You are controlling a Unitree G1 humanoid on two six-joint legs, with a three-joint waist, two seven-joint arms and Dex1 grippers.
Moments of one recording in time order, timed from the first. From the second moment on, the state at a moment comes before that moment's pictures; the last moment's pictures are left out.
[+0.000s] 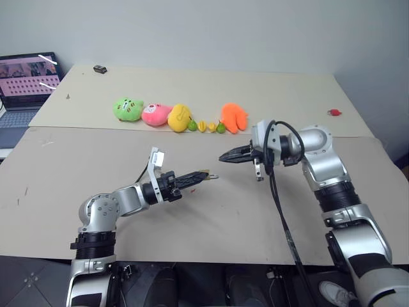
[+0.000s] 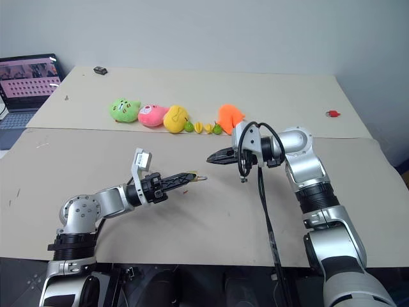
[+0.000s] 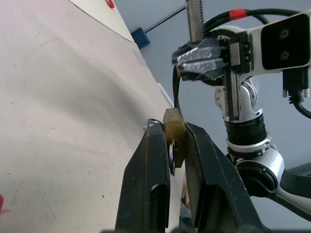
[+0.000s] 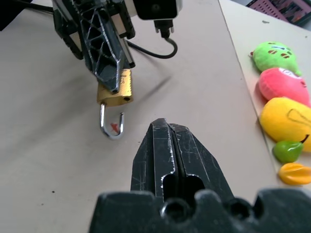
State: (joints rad) left arm -0.43 0.32 0.20 -0.02 -1.09 1.18 -0.61; right arm -0.81 -0.52 0.20 0.36 0.19 -0.09 1.36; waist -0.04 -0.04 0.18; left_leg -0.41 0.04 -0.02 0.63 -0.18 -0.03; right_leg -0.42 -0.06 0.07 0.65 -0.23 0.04
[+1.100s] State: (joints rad) left arm -0.40 0.41 0.18 0.02 -0.97 1.08 -0.64; right arm -0.72 -0.54 0.22 0.22 0.26 0.13 1.43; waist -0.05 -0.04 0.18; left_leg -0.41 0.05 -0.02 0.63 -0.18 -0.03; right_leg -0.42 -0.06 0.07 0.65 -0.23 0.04
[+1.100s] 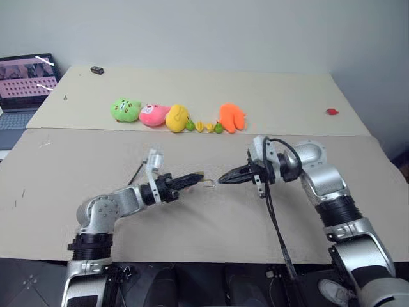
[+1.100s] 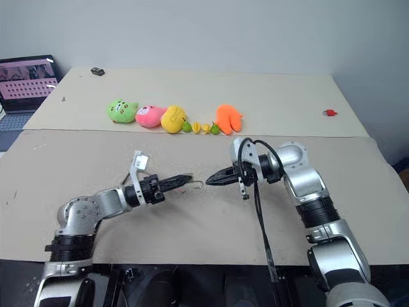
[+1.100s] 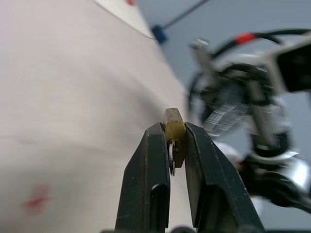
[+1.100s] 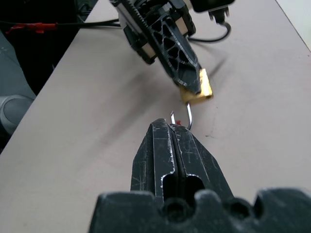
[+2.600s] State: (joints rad) left arm -0.18 0.43 0.39 -0.14 -0.57 0.62 -0.31; right arm -0.52 -0.46 -0.18 0.19 0.42 0.26 0.88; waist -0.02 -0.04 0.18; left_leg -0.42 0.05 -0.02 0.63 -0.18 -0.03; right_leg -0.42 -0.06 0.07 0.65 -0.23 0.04
